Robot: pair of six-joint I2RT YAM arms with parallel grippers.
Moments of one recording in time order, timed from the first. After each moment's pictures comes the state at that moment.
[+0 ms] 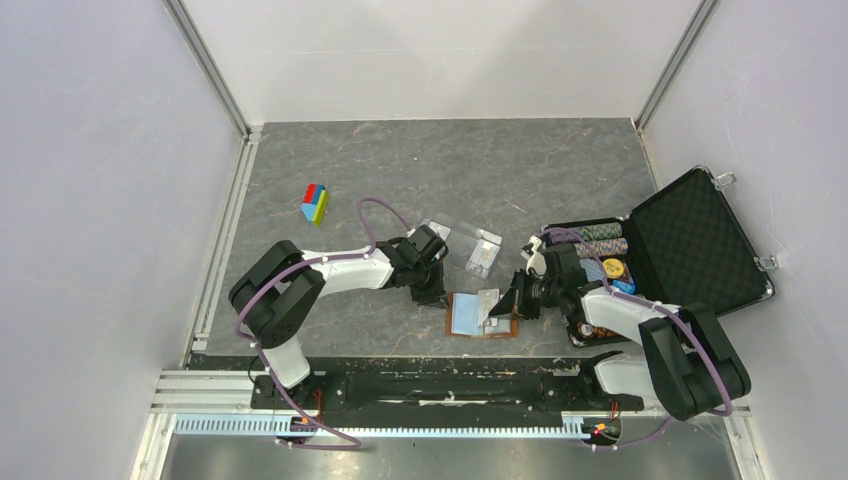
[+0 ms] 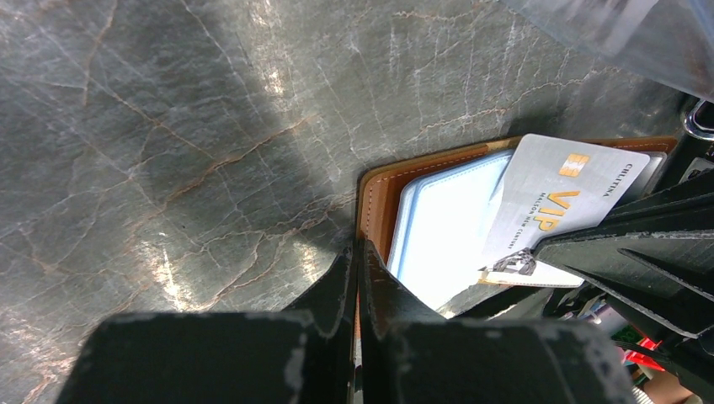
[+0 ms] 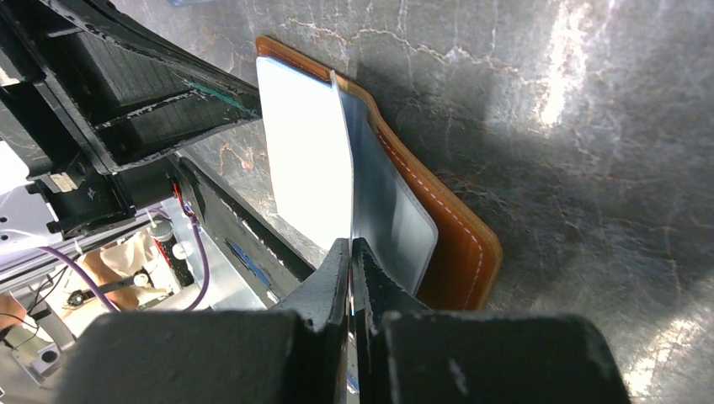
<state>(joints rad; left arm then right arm) -0.83 1.74 0.93 -0.27 0.19 -0.89 0.33 1.28 0.34 0.01 -0.67 0.66</state>
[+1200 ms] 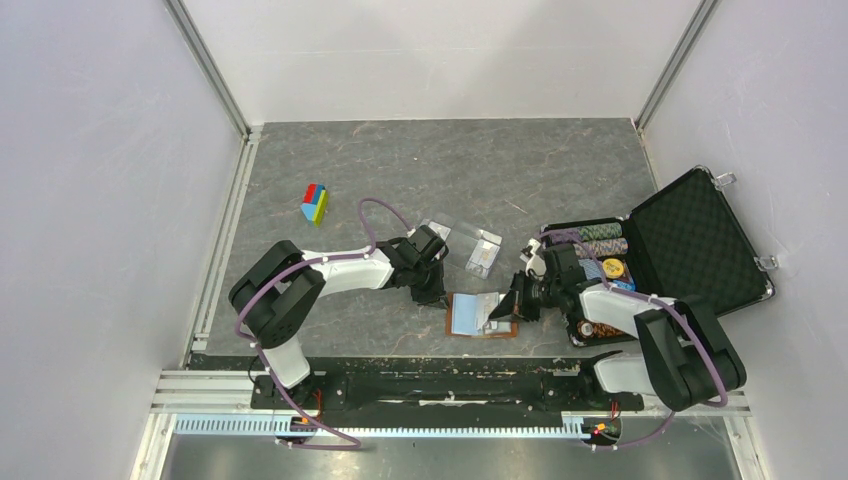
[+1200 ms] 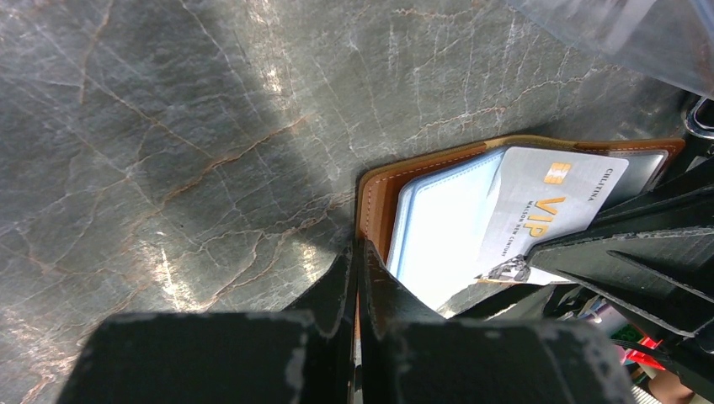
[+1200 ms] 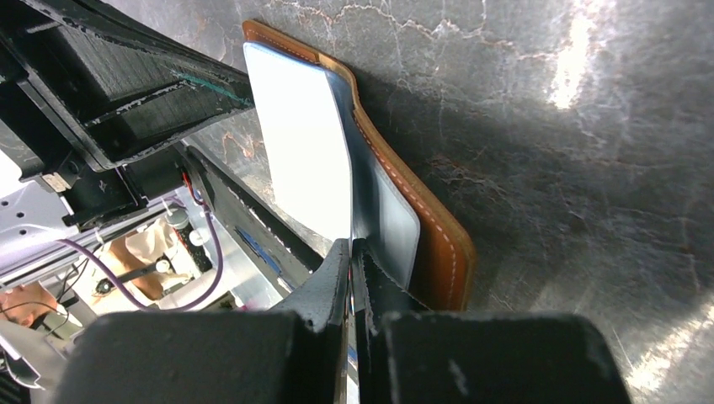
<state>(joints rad) -0.84 1.74 0.93 -0.28 0.19 -0.89 0.32 1.31 0.36 -0.05 -0.71 0.66</state>
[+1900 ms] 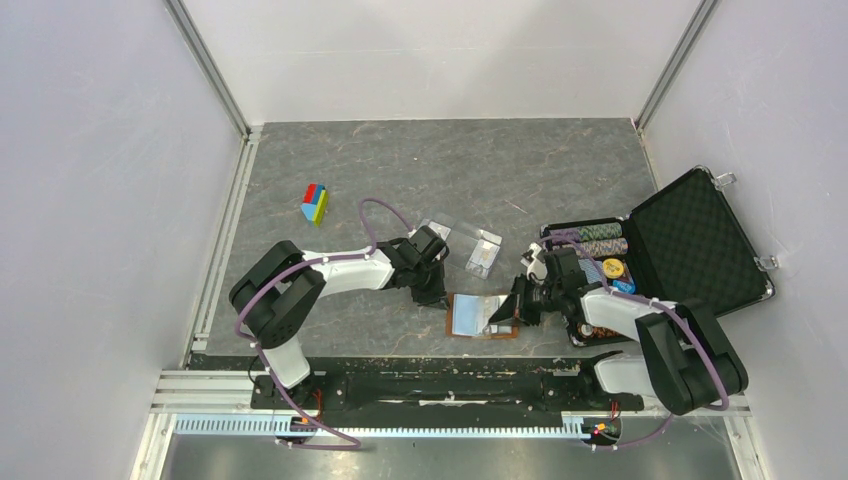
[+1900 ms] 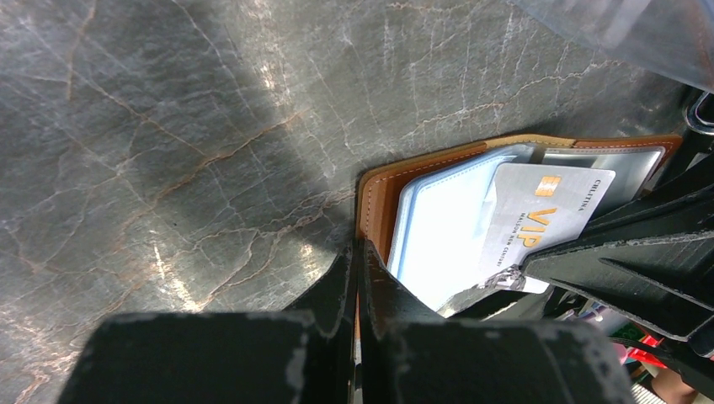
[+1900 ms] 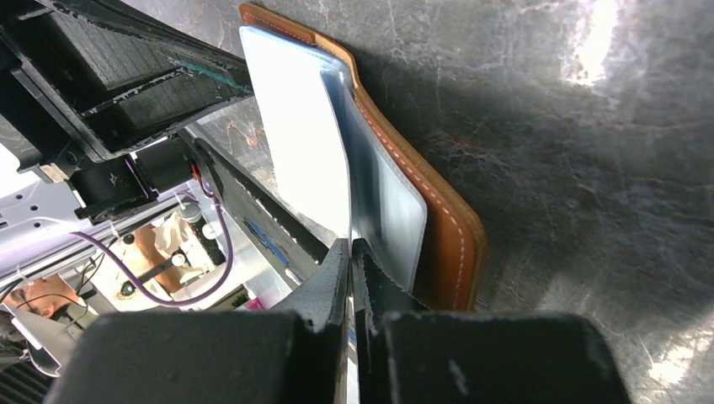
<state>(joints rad) -0.84 1.74 0.93 -0.28 0.19 -0.89 0.32 1.31 0.32 -0.01 -0.74 0.70</state>
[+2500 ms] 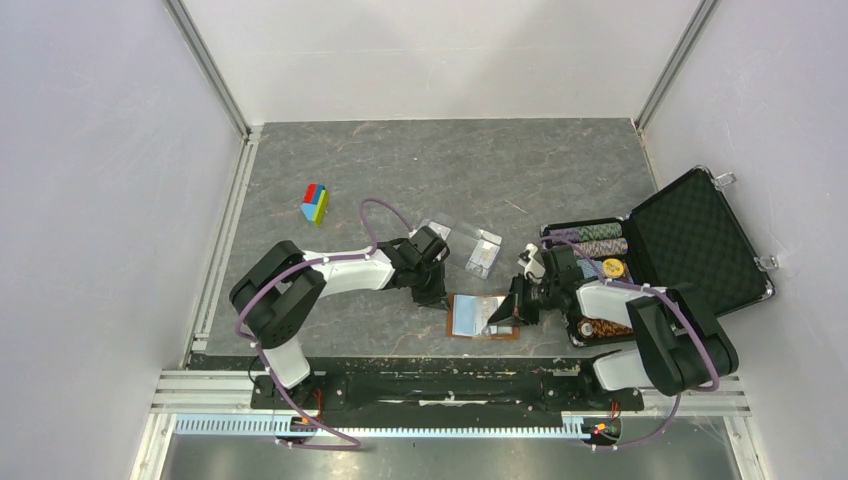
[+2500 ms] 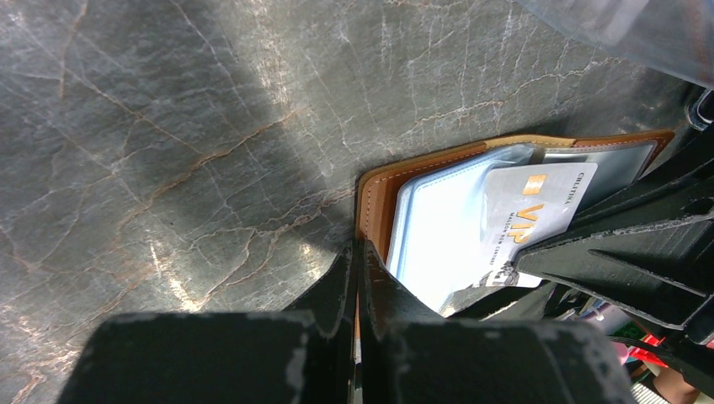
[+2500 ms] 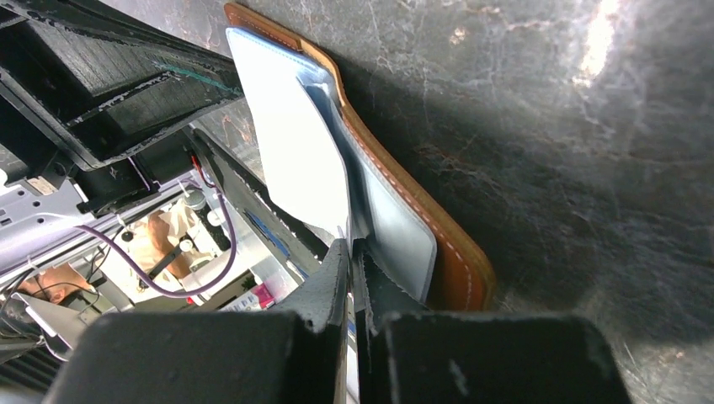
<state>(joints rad) -0.84 1.74 0.94 -0.28 0.19 -0.89 0.31 1.38 0.36 -0.04 -0.76 0.67</state>
